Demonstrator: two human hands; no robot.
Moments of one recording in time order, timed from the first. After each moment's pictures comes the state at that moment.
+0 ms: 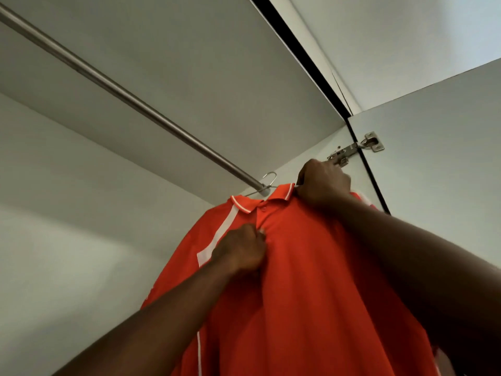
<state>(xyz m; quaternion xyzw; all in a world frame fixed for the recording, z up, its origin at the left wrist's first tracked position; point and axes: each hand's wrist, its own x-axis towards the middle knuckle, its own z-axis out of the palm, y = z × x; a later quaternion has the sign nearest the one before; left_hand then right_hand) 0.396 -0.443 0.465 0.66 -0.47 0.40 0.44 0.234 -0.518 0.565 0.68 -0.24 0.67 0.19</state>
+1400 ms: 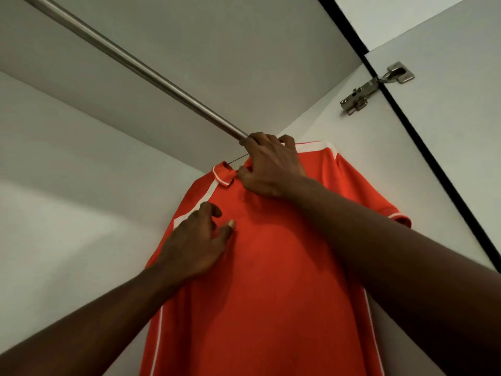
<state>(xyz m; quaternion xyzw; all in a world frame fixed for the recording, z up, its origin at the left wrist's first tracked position) 0.483 -0.437 0.414 0.64 -0.42 0.49 0.41 0.340 -0.528 0.537 0.71 -0.06 0.62 0.33</state>
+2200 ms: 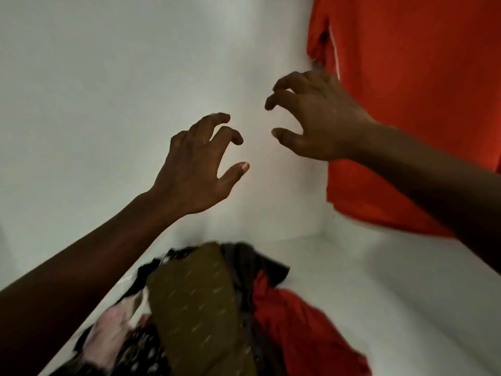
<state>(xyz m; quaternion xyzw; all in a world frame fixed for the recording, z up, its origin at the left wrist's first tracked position) 0.427 -0.124 0.130 0.81 -0.37 0.42 0.16 0.356 -0.357 0.207 0.88 0.13 0.41 0.18</state>
